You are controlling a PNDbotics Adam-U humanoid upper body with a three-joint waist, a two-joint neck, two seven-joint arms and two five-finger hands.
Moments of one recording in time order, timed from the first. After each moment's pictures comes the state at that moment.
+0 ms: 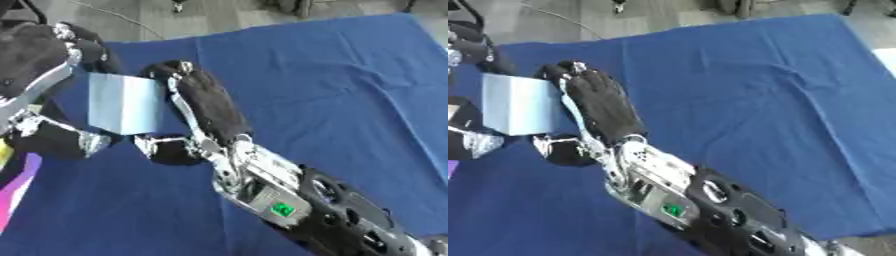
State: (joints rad) left arm -0.96 0.87 -0.68 -1.99 -0.55 0.47 -0.24; right arm -0.78 -0.24 0.69 -1.79 0.65 0.48 -0.24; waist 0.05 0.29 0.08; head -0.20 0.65
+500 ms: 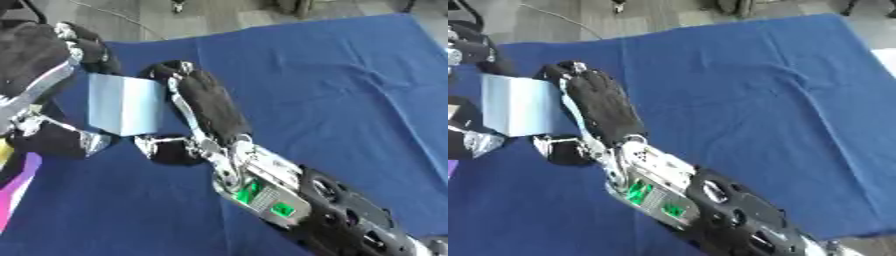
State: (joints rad) left arm -0.96 0.86 -0.68 -1.99 -0.52 0.49 -0.22; right arm -0.78 -0.24 0.69 -1.79 0.64 0.47 -0.25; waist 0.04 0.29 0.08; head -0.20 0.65
